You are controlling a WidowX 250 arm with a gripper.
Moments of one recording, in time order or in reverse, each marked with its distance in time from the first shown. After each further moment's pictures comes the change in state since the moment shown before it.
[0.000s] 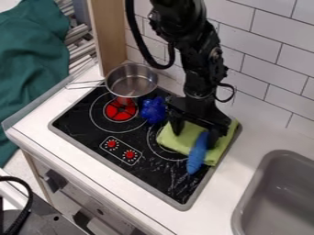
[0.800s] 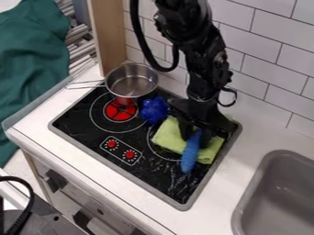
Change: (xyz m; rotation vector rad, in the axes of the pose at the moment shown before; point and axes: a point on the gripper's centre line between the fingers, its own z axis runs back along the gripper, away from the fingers) arm -0.003 -0.006 0.000 0.024 0.005 -0.028
